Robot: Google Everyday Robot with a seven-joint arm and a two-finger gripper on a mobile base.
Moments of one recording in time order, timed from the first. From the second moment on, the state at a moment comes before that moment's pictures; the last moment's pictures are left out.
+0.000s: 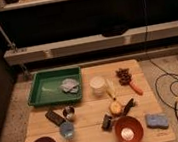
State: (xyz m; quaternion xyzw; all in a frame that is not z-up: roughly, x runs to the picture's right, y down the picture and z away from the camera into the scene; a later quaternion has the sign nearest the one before) arm 0.414 0.271 0.677 -0.27 -0.25 0.18 0.91
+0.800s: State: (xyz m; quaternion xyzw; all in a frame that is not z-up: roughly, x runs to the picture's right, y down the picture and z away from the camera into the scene) arm 0.394 0.286 0.733 -0.24 -0.25 0.15 0.93
